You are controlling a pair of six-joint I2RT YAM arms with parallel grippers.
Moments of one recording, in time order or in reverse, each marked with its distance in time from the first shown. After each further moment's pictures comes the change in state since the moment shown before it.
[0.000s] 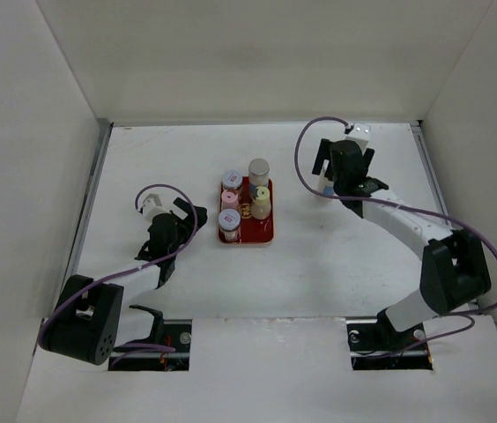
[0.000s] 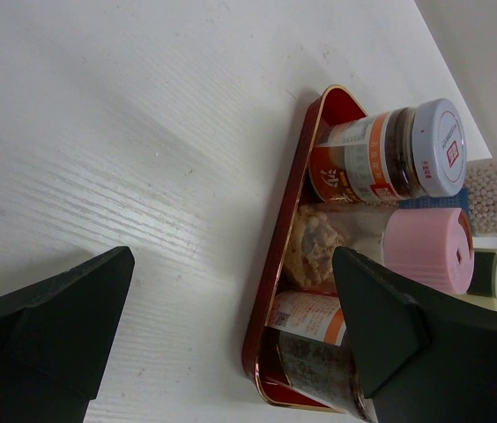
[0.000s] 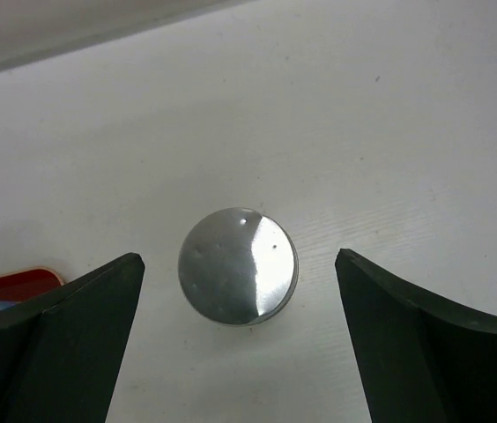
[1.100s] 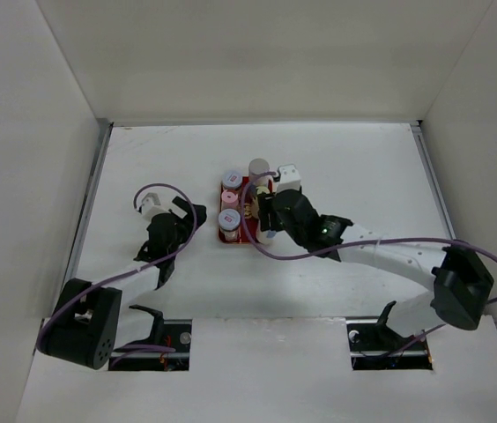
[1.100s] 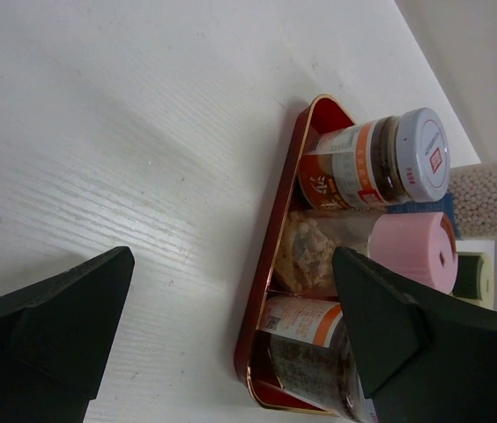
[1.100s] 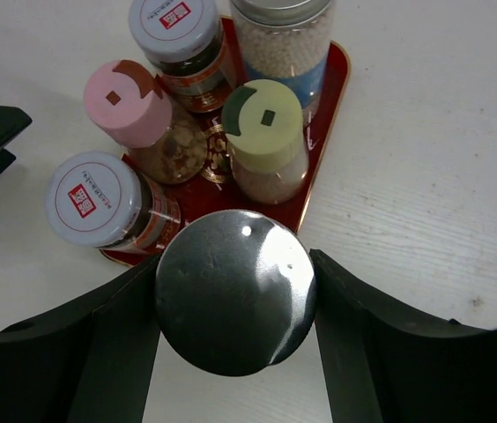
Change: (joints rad) left arm -0.004 -0.021 0.000 0.002 -0.010 0.000; right arm 0.529 -0.080 -0.075 -0.091 -0.051 0.050
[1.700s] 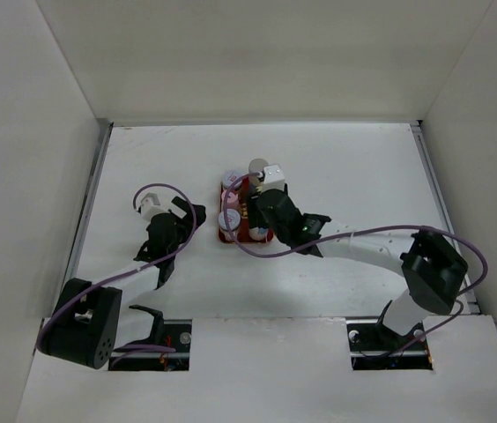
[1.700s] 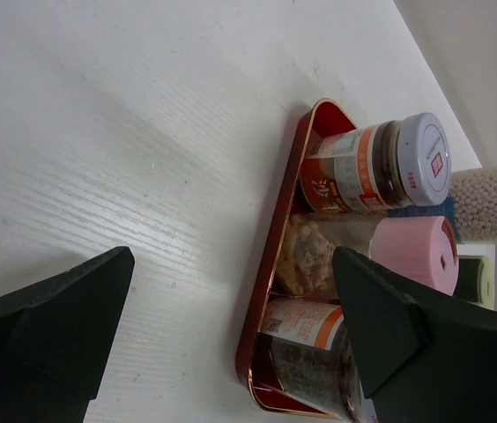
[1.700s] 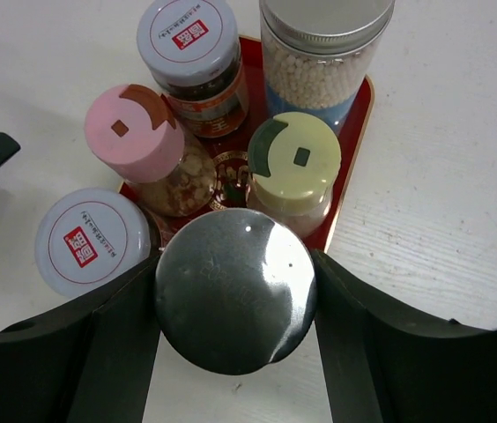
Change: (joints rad) left arm 0.006 -0.002 0.000 0.000 -0.004 0.000; right arm 0.021 0.177 0.056 0.129 0.037 -0.043
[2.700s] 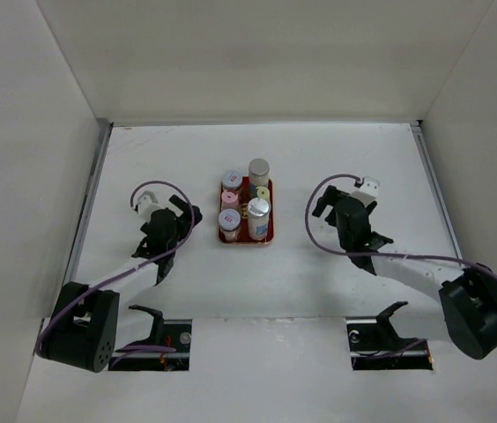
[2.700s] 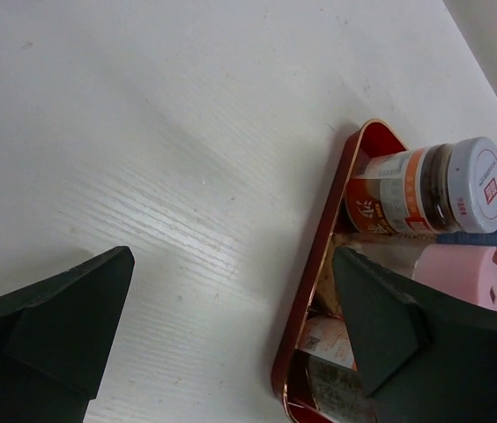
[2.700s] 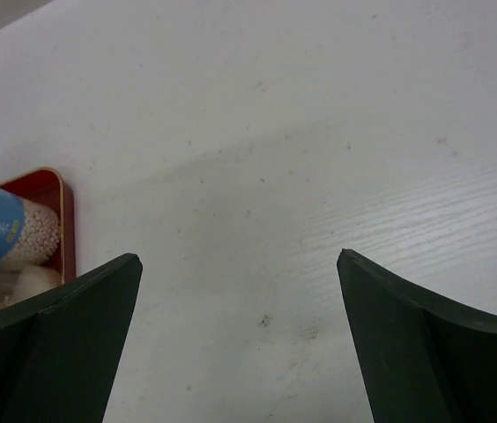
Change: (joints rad) left arm 0.013 -0.022 0.050 -0.143 -0.080 0.053; right arm -0.422 -0.378 -0.541 0.282 0.072 0.206
